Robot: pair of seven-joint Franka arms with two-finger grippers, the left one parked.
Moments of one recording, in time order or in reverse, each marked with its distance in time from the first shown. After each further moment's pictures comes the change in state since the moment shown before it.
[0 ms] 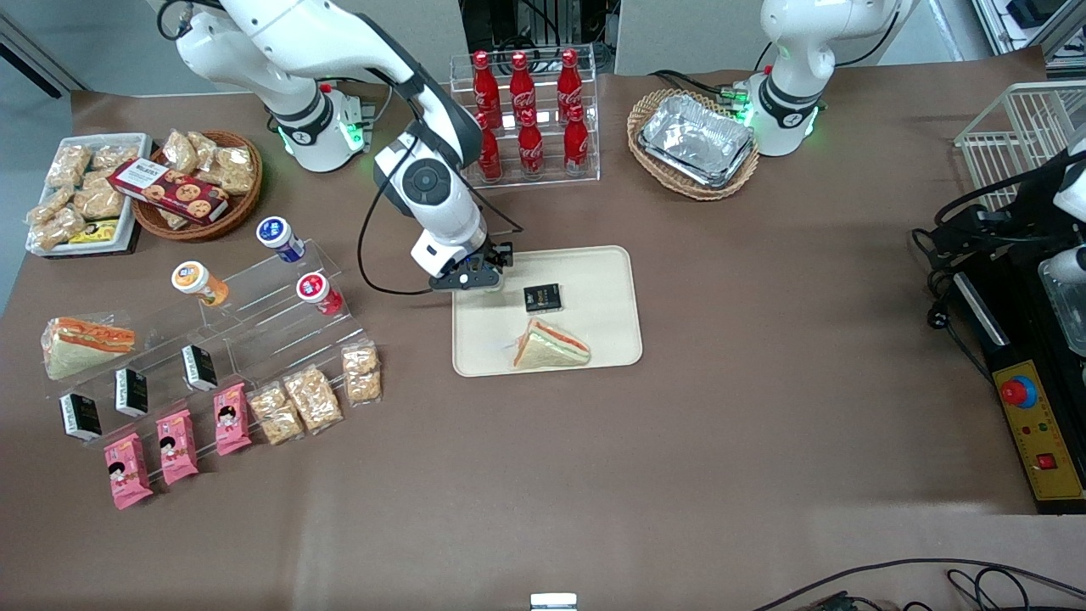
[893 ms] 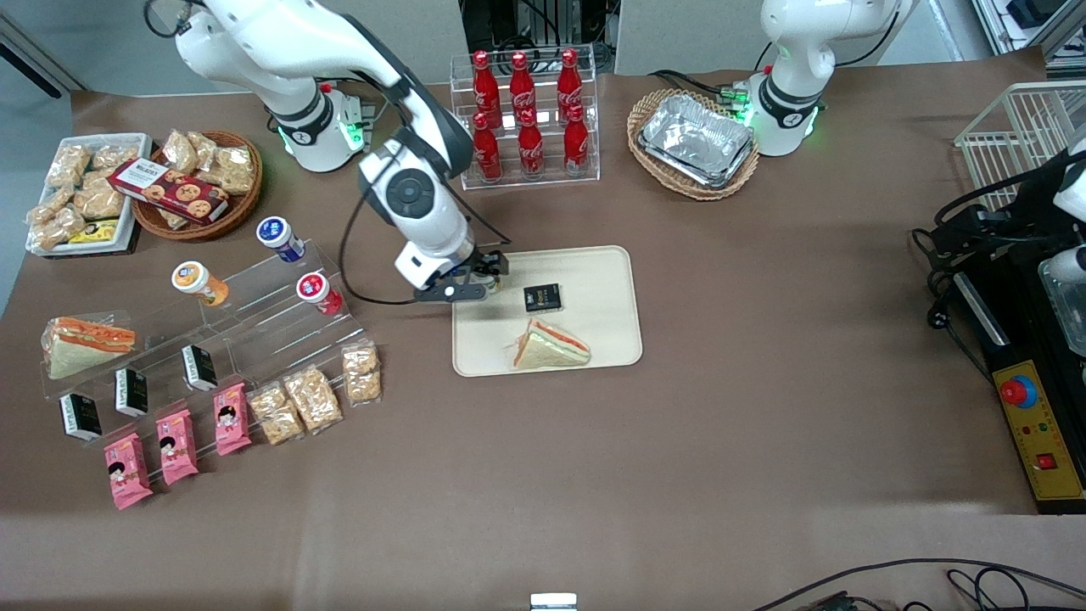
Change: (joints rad) arm -0.069 -0.066 -0.015 0.084 -0.003 -0.178 -0.052
